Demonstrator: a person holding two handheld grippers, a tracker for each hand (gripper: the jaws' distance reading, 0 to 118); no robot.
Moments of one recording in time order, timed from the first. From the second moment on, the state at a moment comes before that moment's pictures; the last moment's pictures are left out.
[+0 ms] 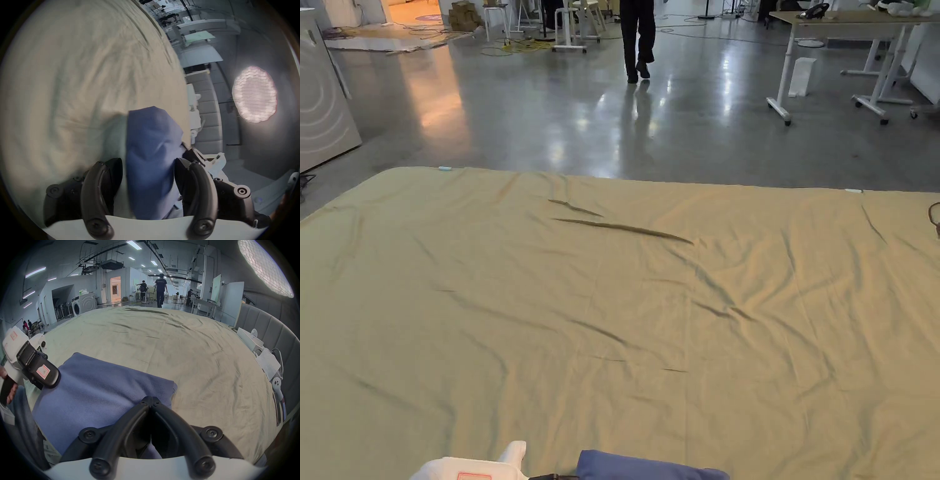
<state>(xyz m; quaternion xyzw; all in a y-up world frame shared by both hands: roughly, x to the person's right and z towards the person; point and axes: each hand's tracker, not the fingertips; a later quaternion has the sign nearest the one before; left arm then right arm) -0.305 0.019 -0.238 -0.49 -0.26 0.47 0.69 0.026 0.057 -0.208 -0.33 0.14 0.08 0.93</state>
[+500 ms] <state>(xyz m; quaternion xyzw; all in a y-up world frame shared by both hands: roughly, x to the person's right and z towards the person) -0.280 0.018 -0.249 -0.50 -0.26 0.44 0.69 0.029 0.059 -0.209 -0.33 0.15 0.08 0.93</state>
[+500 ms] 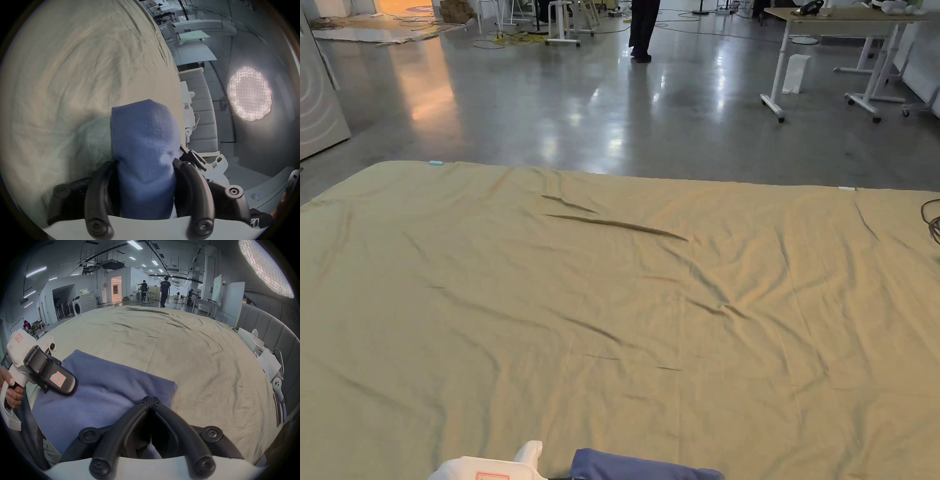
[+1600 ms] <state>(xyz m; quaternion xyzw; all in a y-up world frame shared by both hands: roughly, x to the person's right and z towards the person) -0.604 0.182 -0.236 -0.49 -0.14 0.35 0.79 0.108 0.286 -0.302 -0.11 0.03 0.00 0.99</state>
